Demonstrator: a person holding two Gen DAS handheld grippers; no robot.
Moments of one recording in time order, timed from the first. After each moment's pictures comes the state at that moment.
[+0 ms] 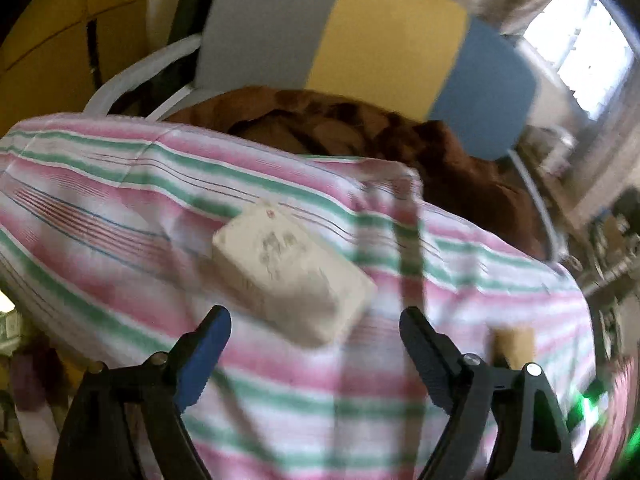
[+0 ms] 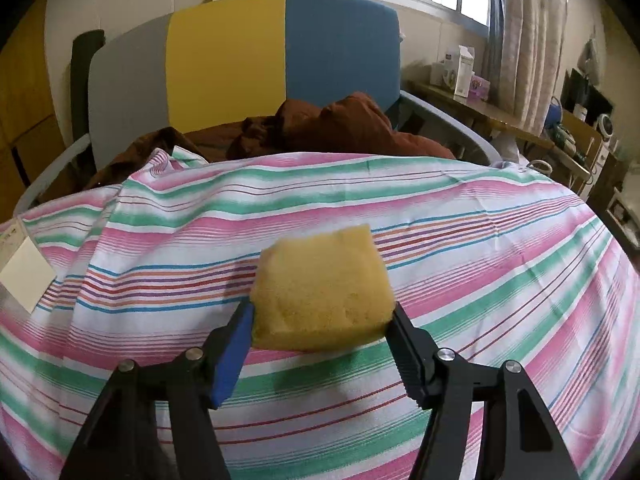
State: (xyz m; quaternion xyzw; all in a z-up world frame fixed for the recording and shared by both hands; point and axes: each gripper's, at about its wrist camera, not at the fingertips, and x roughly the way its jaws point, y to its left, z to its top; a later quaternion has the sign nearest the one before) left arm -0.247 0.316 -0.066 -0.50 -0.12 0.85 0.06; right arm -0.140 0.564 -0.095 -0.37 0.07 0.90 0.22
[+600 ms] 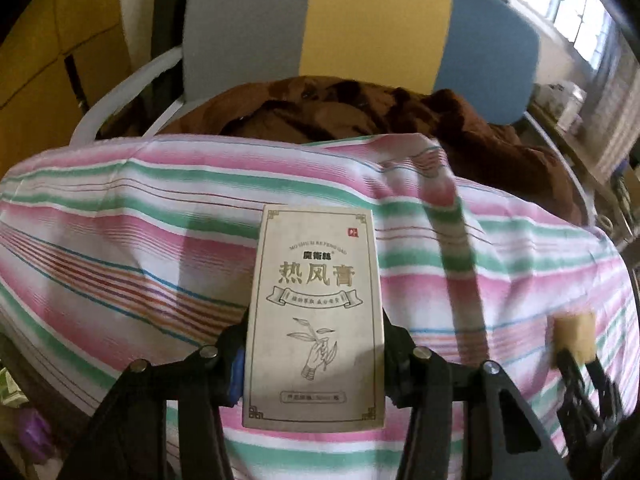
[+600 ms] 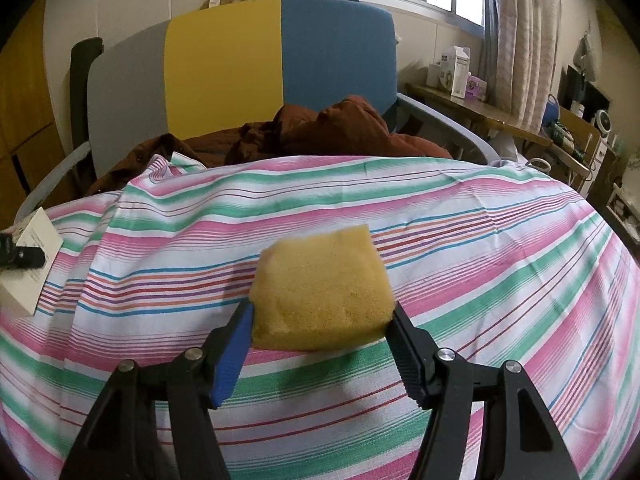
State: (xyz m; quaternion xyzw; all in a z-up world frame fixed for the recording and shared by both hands) left arm -0.250 0.335 -0.105 -0.49 -0.02 0.87 0.08; right arm -0.138 0.562 -0.095 -0.36 0.07 0.90 0.23
